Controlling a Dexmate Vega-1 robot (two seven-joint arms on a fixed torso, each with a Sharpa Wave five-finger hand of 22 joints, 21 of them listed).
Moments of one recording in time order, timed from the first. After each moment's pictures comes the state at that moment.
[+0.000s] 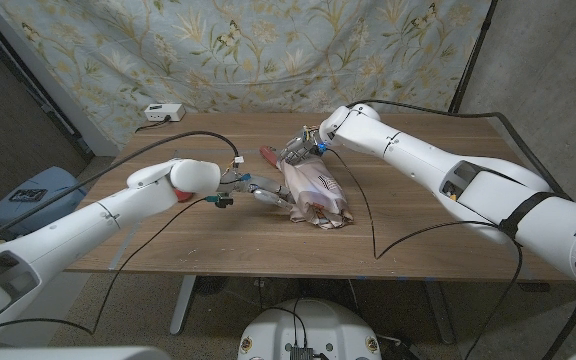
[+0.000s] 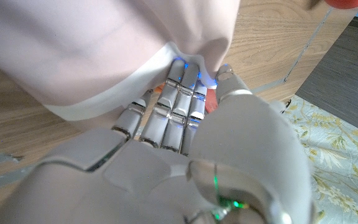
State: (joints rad) left arm 0.62 0.91 0.71 -1.73 0.23 -0.16 -0.63; left_hand 0.37 0.19 0.66 -0.03 0.18 0.20 -0.09 0.18 0.18 0.10 -0.04 0.21 0.19 0.03 0.04 0.18 0.17 0.14 0.06 0.22 0.18; right arm -0.12 -0.26 -1.00 -1.19 0.22 -0.66 0.32; right_hand 1.11 0.03 0.25 -0.10 0.19 0.78 0.07 0.25 0.26 0.74 0.03 0.63 0.41 0.74 -0.06 0.33 0.38 0.47 0.11 0.19 0.17
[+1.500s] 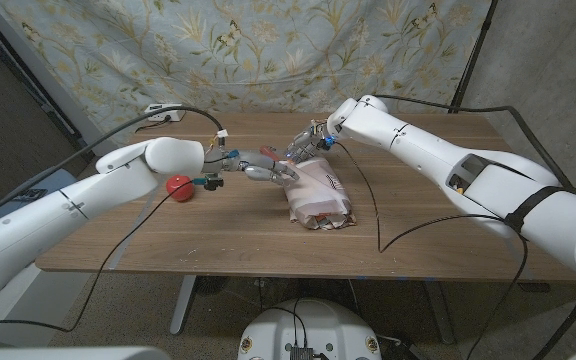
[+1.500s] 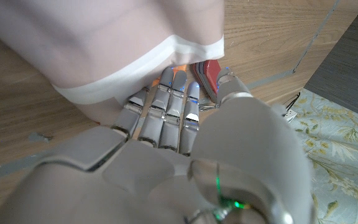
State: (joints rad) left arm 0.68 1.04 0.57 -1.94 0.07 -0.06 -0.60; left_hand 0.38 0.18 0.65 -0.04 0.18 0.20 -0.09 0.18 0.18 0.11 -0.04 0.21 0.19 0.05 0.04 0.18 0.17 0.14 0.06 0.22 0.18; right arm -0.10 -0.29 -0.99 -1.21 0.23 -0.71 0.34; right_hand 1.08 0.05 0.23 -0.11 0.19 0.68 0.12 0.21 0.27 0.62 0.14 0.52 0.36 0.61 0.06 0.29 0.38 0.43 0.17 0.19 0.17
